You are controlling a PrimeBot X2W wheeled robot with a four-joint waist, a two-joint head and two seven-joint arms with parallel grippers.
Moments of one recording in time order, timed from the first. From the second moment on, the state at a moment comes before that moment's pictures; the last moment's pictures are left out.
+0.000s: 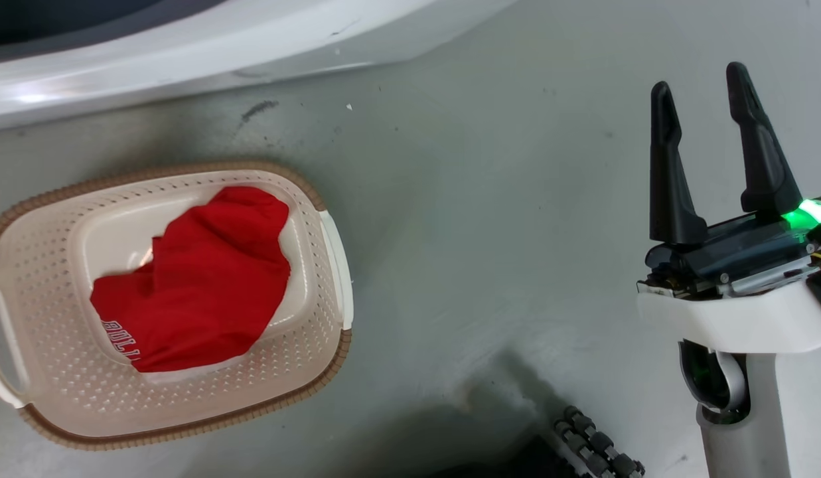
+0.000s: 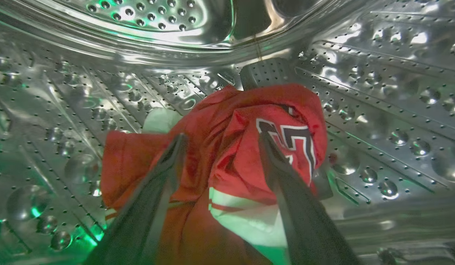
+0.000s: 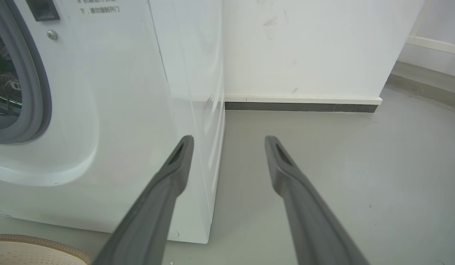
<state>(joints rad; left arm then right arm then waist) -1.67 0.42 -0.14 1.18 -0.07 -0.10 0.18 -0.35 -0.05 0.11 -0.18 0.17 0.13 -0.26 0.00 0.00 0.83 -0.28</state>
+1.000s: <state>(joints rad) -1.78 0.44 -0.21 1.26 -0.09 -0.10 0.25 -0.35 -0.05 0.11 -0.22 0.22 0.13 -0.26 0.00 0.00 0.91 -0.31</state>
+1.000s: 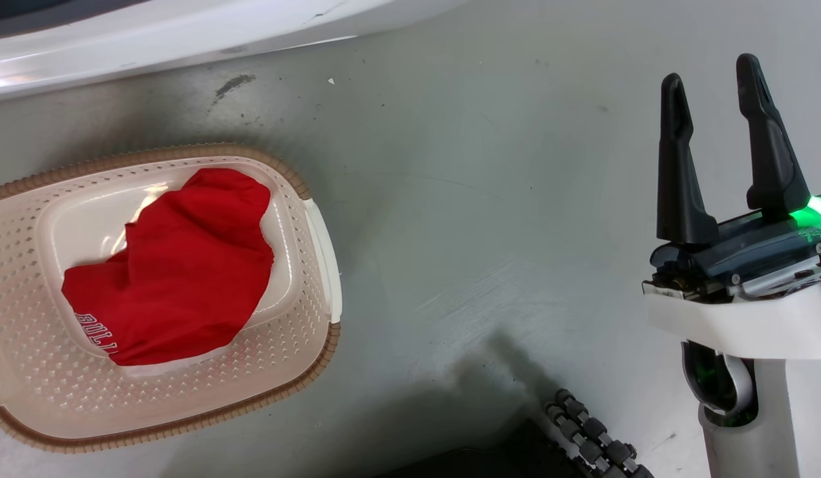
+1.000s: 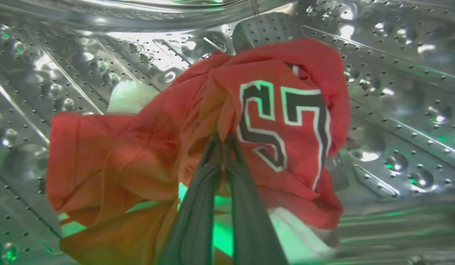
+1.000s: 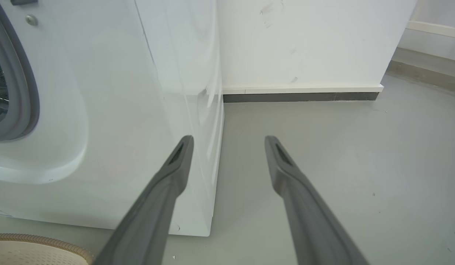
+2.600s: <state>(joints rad) -1.11 0.29 -0.41 1.07 -0.38 -0.13 -0.26 -0.19 -0.05 0.12 -0.12 0.10 0.13 -0.26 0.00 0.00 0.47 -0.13</state>
